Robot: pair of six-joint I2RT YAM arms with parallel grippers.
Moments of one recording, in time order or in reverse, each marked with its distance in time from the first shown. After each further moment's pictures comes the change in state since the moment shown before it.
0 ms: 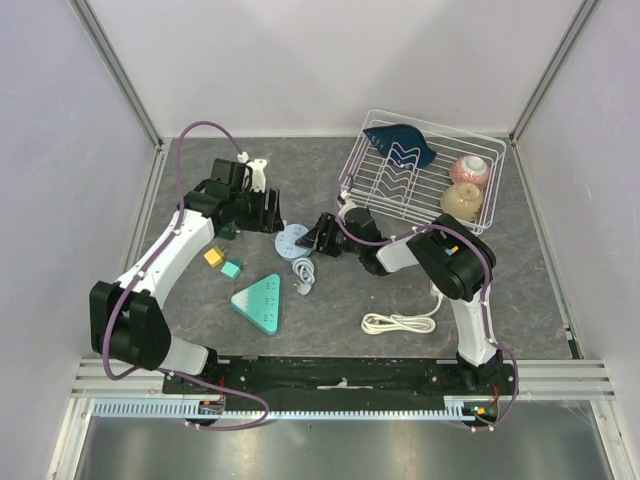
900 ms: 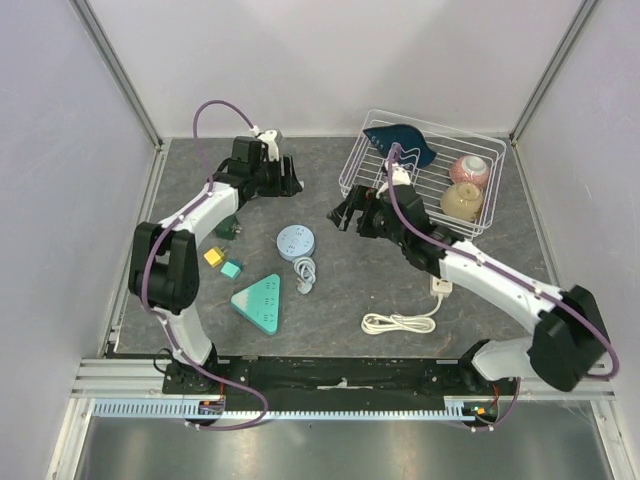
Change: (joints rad) left arm 0.019 0.338 0.182 0.369 0.006 -0.105; right arm -0.003 -0.698 0.010 -0.717 0.324 -0.166
